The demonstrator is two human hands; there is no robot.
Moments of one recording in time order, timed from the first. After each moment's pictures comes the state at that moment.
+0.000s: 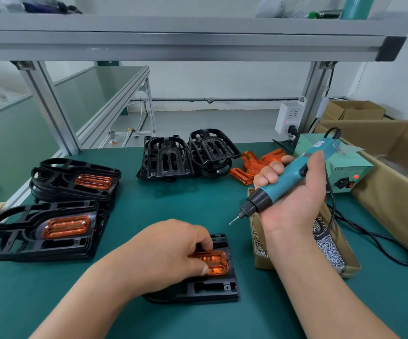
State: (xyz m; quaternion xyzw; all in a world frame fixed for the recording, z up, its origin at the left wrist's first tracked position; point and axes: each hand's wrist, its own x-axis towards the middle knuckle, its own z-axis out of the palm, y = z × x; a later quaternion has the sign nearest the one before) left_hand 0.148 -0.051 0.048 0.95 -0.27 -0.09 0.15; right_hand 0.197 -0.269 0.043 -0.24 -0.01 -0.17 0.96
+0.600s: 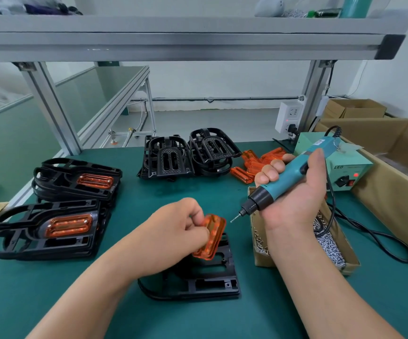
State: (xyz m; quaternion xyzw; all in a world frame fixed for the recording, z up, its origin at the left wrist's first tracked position) left_hand 0.153 -0.052 0.049 0.88 -0.18 -0.10 0.42; right_hand 0.198 -0.270 0.047 -0.24 0.00 -0.18 0.95
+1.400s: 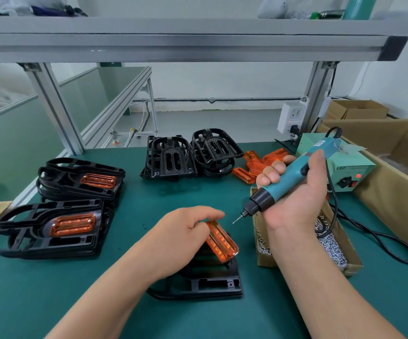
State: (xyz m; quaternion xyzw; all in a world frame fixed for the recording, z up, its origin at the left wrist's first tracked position) left_hand 0.151 -0.061 0.037 0.89 -0.15 -0.10 0.43; right_hand 0.198 -0.270 0.044 -0.25 0.00 -0.17 0.95
